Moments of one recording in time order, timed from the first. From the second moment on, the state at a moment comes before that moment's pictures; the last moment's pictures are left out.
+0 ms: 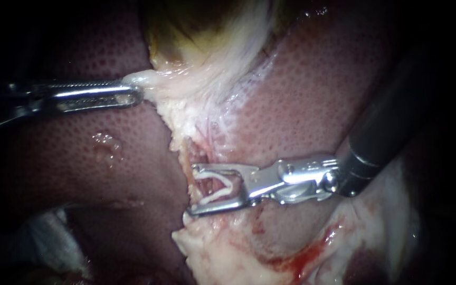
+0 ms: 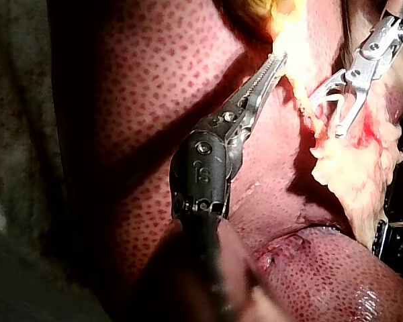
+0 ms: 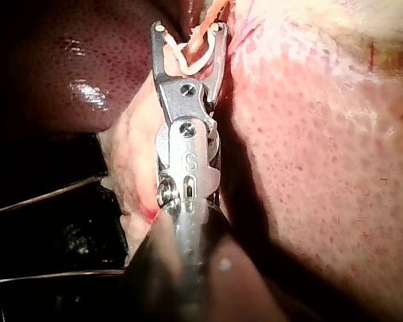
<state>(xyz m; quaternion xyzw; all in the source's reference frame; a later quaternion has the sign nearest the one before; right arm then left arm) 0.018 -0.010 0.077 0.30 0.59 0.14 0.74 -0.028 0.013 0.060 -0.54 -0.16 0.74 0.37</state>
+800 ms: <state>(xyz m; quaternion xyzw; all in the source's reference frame) 0.021 -0.010 0.078 0.32 0.59 0.14 0.73 -0.028 0.013 0.060 -0.54 -0.15 0.74 0.37</state>
